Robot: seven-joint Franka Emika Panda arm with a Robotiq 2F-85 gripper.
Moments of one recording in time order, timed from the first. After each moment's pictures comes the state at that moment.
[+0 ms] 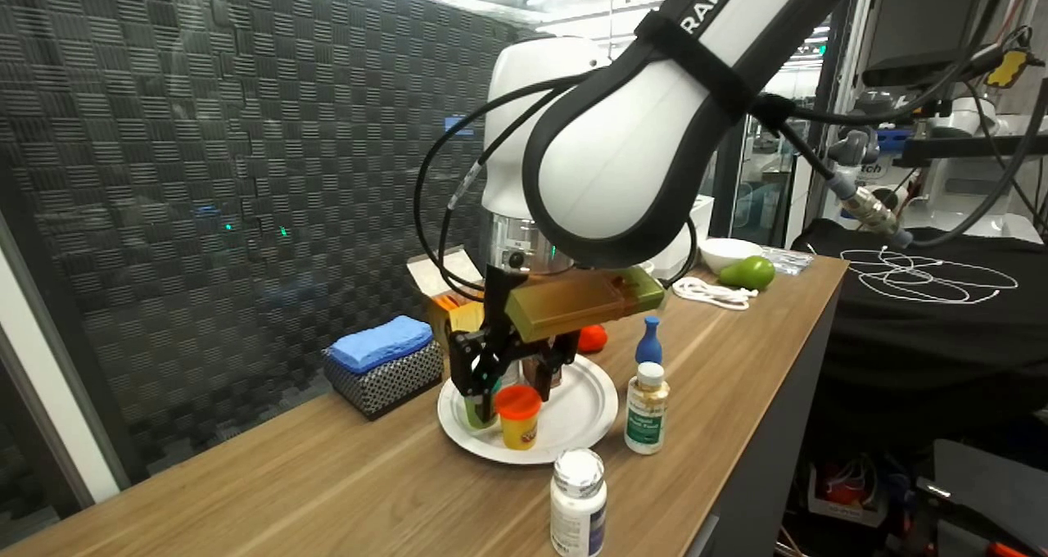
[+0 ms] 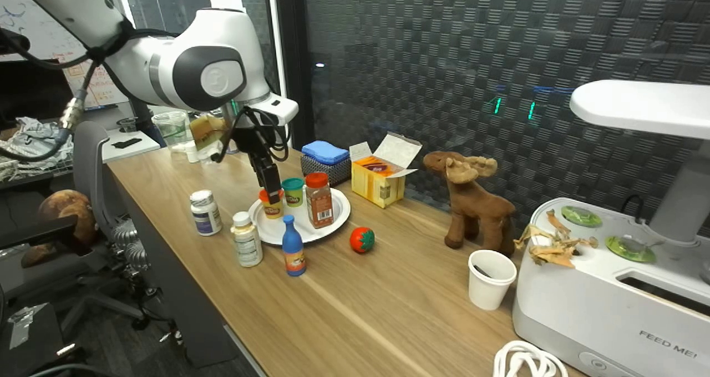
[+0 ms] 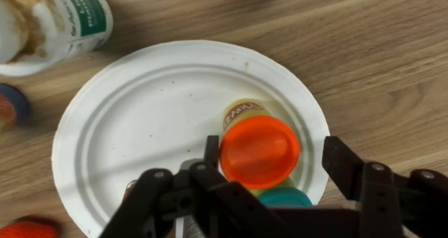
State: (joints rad) arm 0.23 0.32 0.05 -2.17 -0.03 2.62 0.56
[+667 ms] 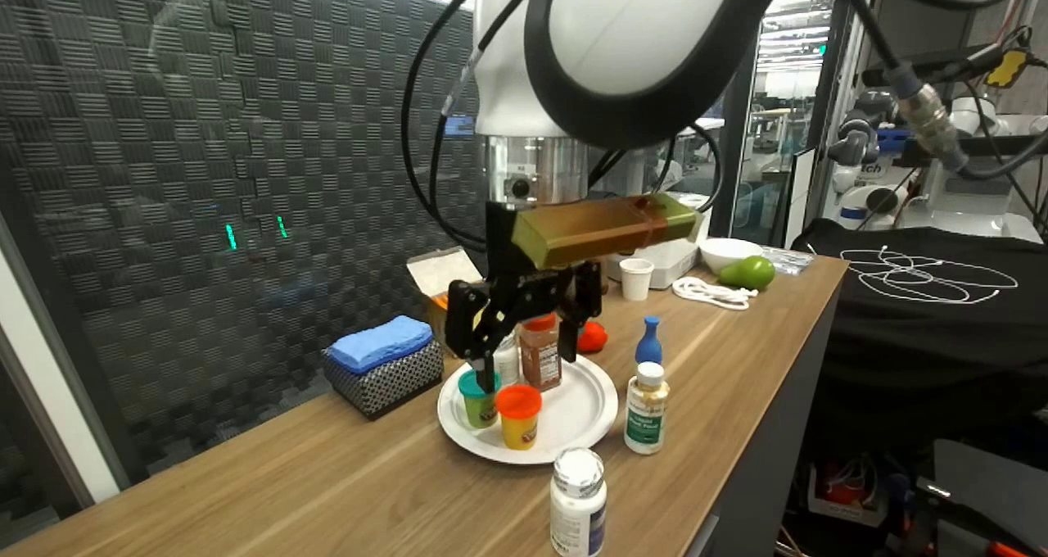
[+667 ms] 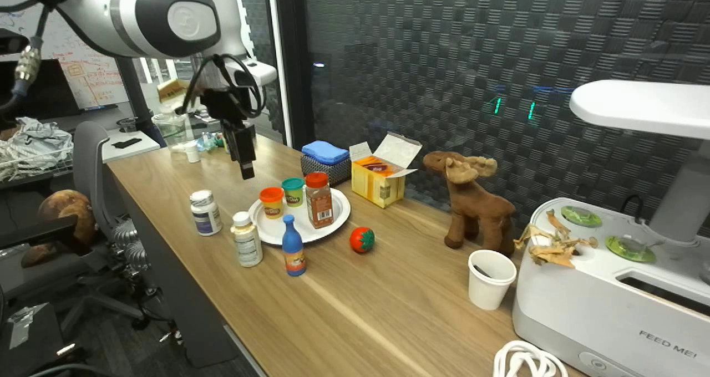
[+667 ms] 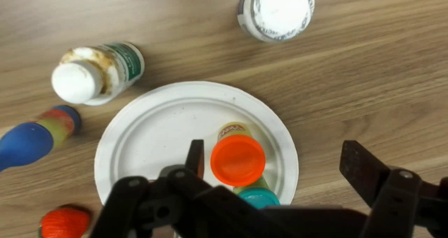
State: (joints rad) arm 0.25 0.16 0.08 -2.18 -0.02 2.38 0.57
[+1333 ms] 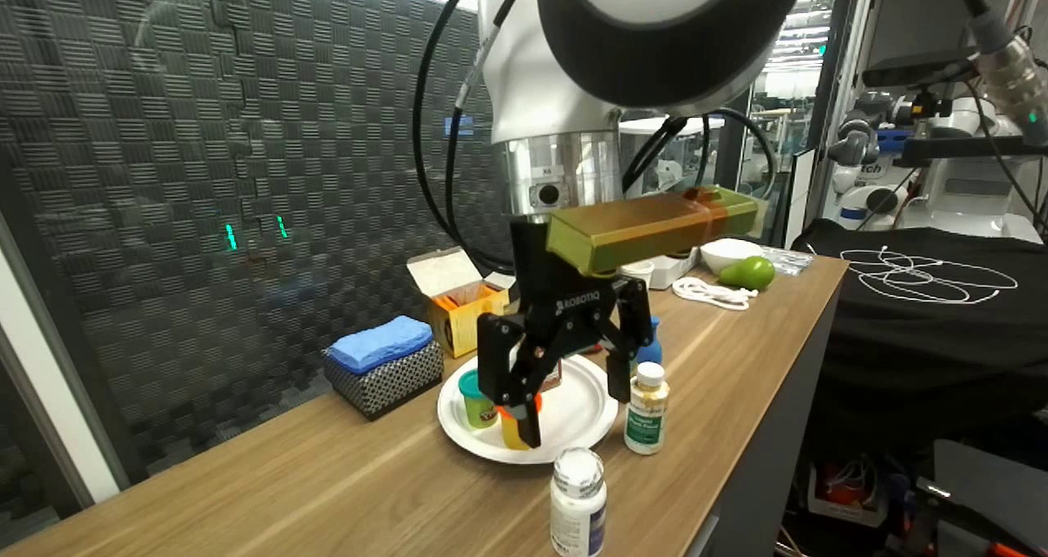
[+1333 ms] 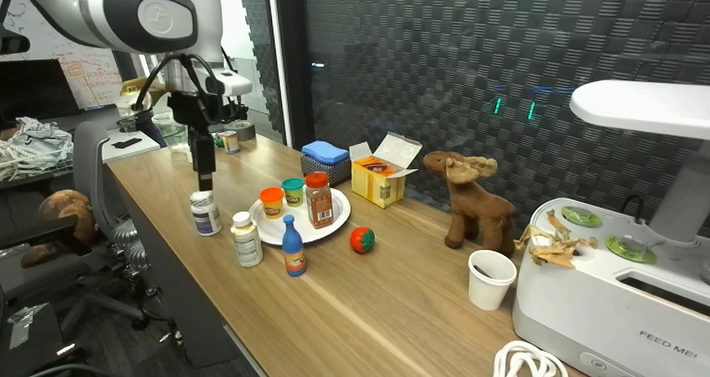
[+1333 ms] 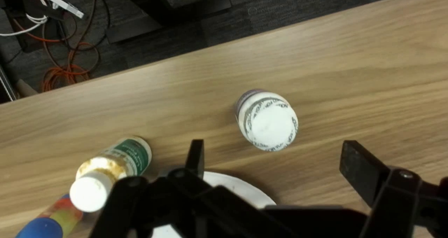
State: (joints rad) arm 0.25 0.10 0.13 -2.24 0.09 2.23 0.56
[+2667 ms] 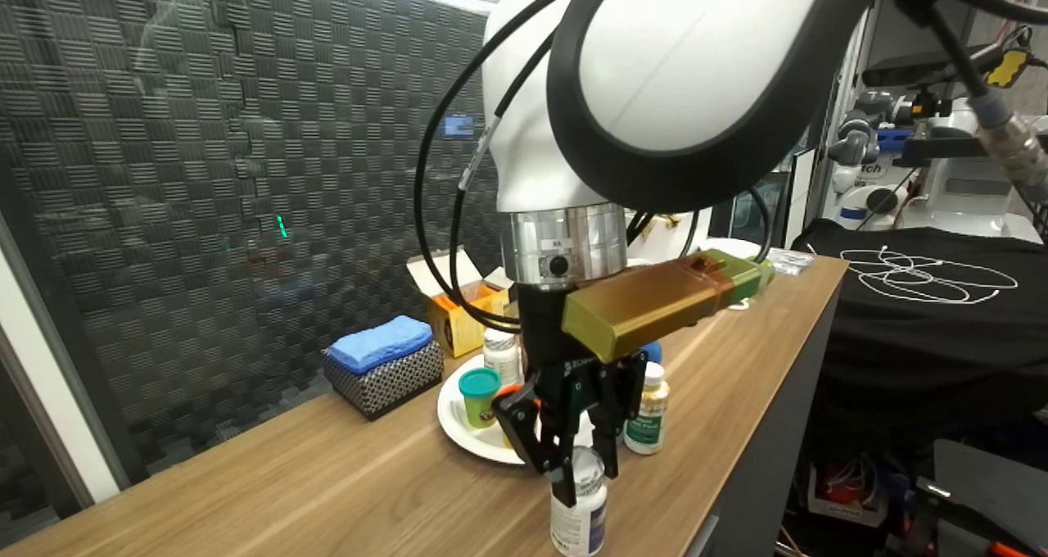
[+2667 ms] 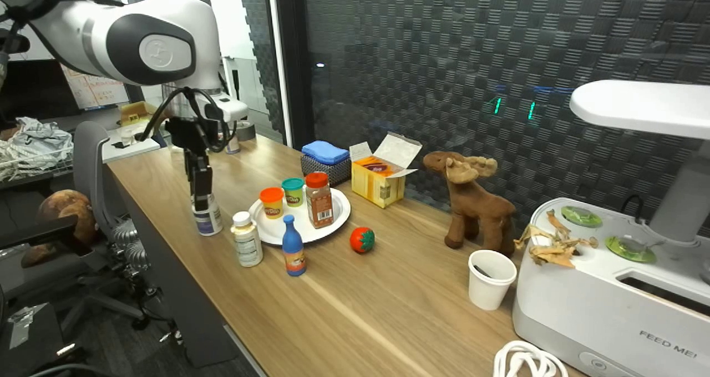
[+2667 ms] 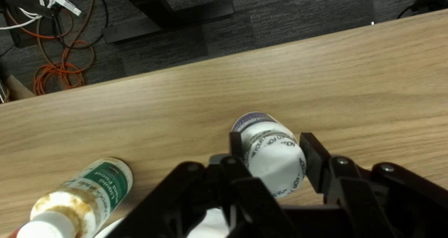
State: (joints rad) arm 0.25 0.16 0.15 -2.28 0.09 2.32 0.52
